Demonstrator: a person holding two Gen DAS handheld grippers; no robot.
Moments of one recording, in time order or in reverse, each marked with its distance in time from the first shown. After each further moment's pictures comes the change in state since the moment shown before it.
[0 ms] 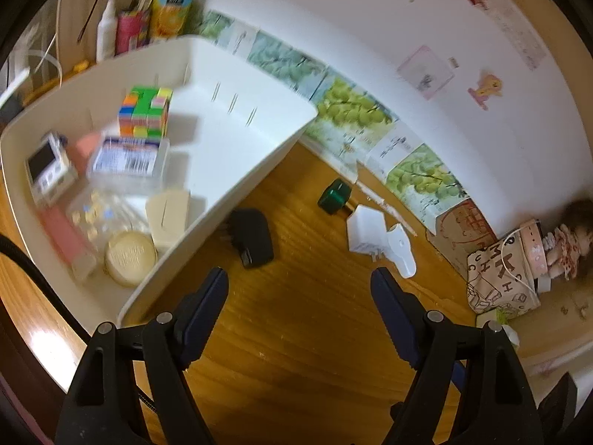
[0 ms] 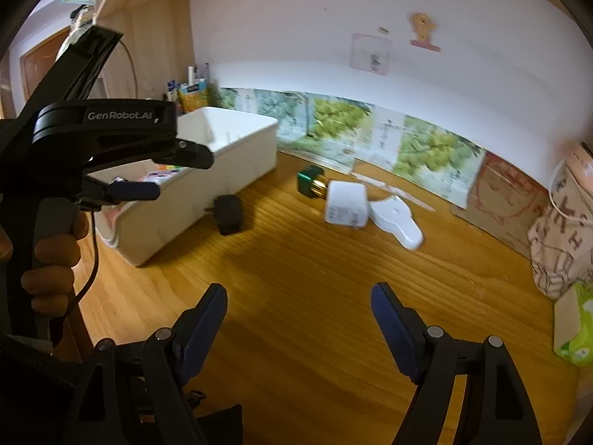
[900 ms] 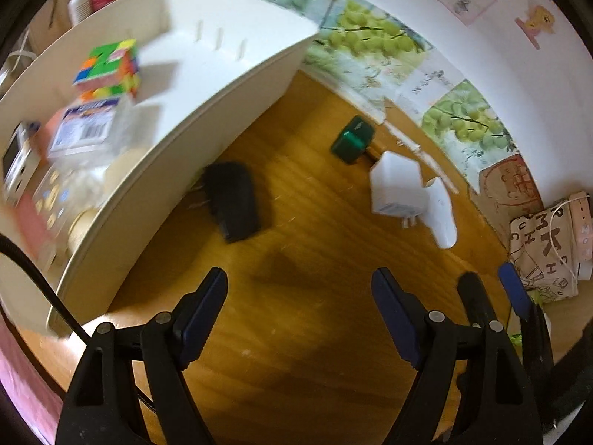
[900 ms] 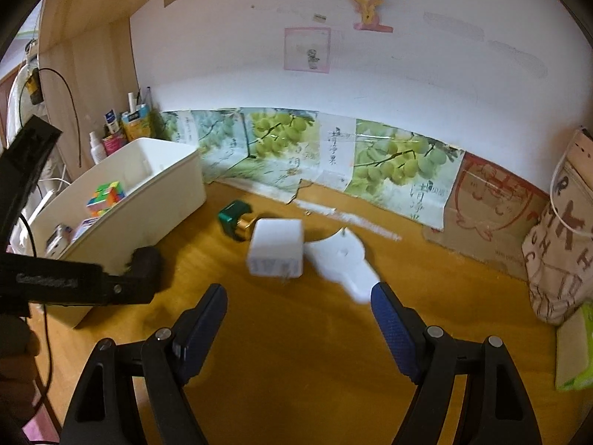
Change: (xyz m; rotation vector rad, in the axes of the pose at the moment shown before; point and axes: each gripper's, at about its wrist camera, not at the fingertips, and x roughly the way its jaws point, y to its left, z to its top) left arm 0.069 -0.034 0.007 0.045 0.217 0.139; right arm 0.078 -0.070 0.049 0.069 -0.049 -0.069
